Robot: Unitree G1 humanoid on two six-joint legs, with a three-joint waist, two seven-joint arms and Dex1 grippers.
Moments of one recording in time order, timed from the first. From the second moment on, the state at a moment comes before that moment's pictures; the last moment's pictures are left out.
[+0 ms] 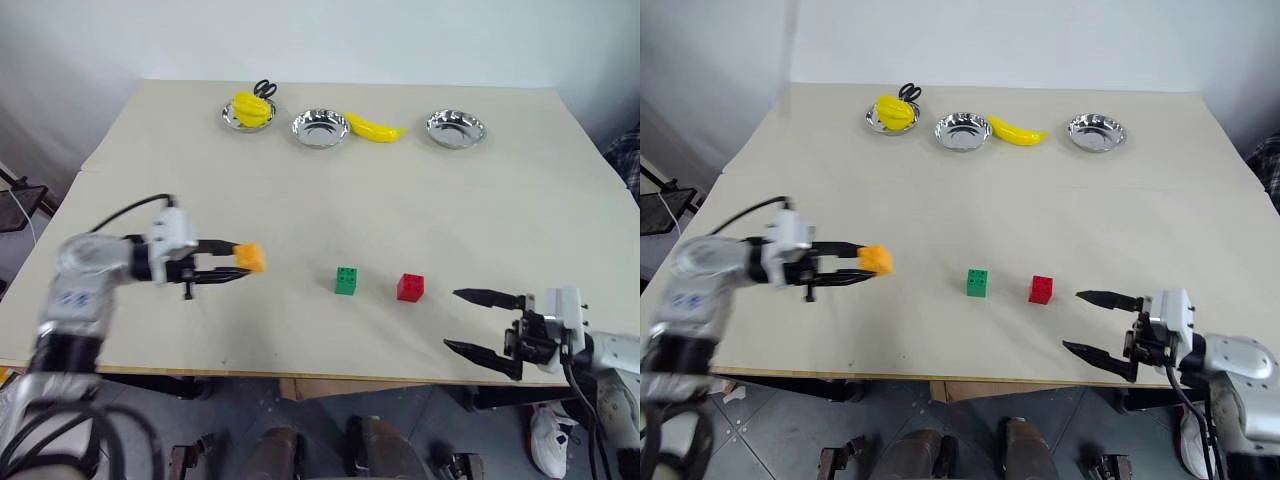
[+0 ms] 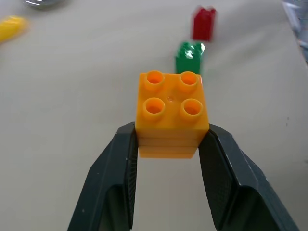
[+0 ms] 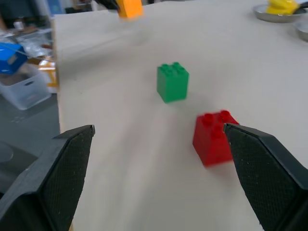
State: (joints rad) left arm -0.69 0.68 -0.06 0.49 -0.27 -0.06 -1.36; right arm 0.09 -0.70 -0.31 -0.11 0.59 0.04 1.32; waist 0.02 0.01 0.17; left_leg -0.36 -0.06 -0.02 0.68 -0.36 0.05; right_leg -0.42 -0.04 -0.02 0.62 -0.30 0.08
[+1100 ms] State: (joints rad) left arm -1.05 0.45 -0.15 1.21 0.00 -0.46 -1.49; right arm 0.25 -0.65 -0.35 -0.30 0.59 -0.02 1.15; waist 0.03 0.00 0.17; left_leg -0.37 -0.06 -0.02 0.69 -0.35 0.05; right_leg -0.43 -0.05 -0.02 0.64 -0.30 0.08
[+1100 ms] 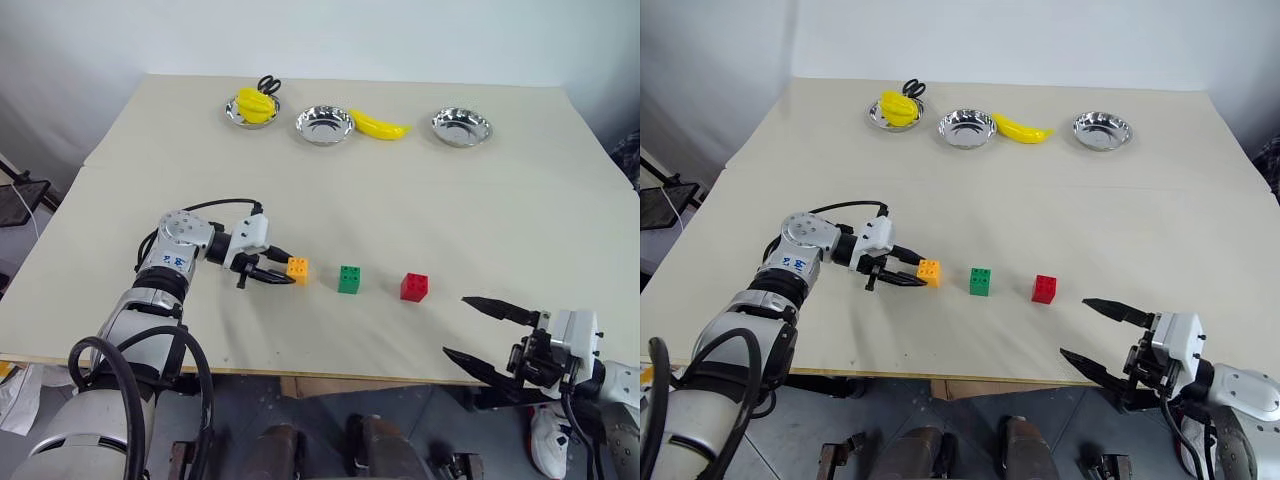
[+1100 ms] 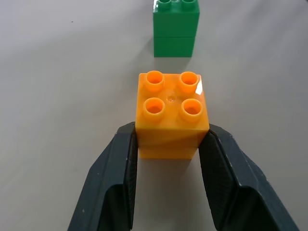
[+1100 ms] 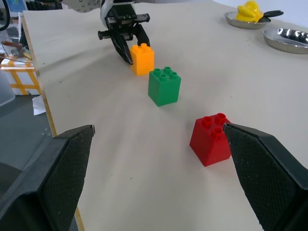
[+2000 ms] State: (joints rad) left arm -0.75 0.72 0.02 0.89 -0.19 -0.33 -1.50; right arm 0.16 -0.69 -0.31 -0.14 0.58 -0.05 1.25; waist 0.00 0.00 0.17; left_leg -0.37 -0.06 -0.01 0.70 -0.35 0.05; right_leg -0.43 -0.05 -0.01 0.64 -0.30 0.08
